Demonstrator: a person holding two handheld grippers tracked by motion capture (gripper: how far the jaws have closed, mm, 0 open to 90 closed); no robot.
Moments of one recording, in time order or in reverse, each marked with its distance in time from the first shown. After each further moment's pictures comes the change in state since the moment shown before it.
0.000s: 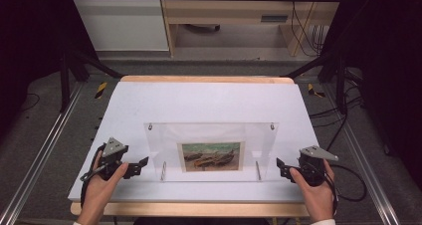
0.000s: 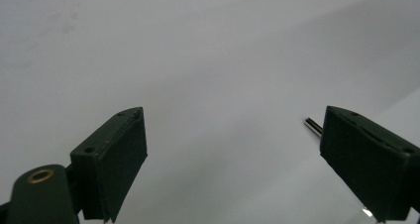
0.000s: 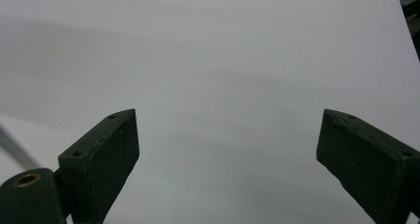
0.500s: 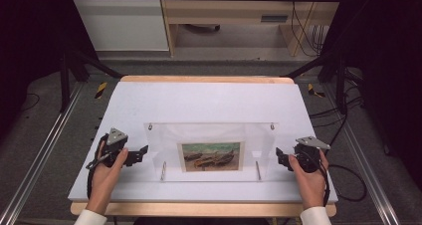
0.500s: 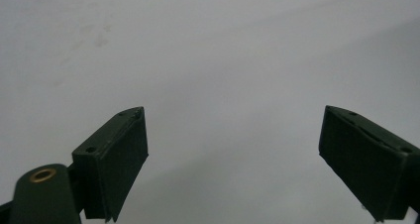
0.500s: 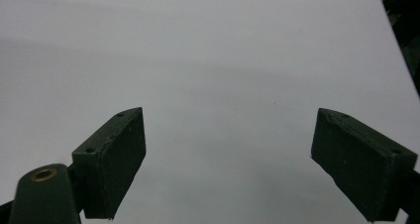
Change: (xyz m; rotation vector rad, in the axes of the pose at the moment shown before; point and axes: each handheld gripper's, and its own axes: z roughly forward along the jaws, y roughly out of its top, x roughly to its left) left arm 0.019 0.004 0.023 -0.012 0.098 -0.005; right arm -0.011 0.010 0.036 -0.001 -0.087 0.014
